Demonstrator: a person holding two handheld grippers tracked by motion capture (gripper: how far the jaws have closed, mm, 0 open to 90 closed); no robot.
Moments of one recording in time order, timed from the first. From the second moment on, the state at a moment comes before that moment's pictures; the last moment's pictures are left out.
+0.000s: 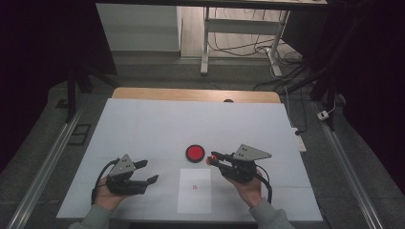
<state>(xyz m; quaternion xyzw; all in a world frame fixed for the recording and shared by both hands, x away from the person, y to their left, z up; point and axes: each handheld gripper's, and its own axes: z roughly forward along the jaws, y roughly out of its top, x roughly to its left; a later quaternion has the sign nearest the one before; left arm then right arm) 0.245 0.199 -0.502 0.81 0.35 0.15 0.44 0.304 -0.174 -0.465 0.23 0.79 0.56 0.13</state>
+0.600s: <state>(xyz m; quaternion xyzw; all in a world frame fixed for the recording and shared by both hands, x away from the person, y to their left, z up) 0.246 0.203 -0.506 0.81 0.36 0.15 0.44 0.335 -0.183 -0.471 0.26 0.79 0.53 0.16</state>
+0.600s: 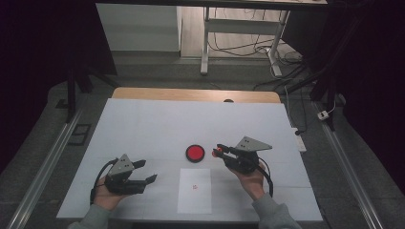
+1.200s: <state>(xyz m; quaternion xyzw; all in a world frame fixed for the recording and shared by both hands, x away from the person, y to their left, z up) 0.247 0.201 -0.509 0.82 0.35 0.15 0.43 0.373 -0.180 -0.492 0.29 0.80 0.49 0.18</state>
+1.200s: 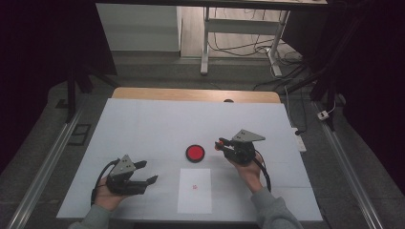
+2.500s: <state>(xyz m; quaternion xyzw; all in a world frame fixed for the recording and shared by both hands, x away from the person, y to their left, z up) 0.248 0.202 -0.510 0.81 0.36 0.15 0.43 0.411 -0.166 -0.520 0.33 0.81 0.45 0.17</state>
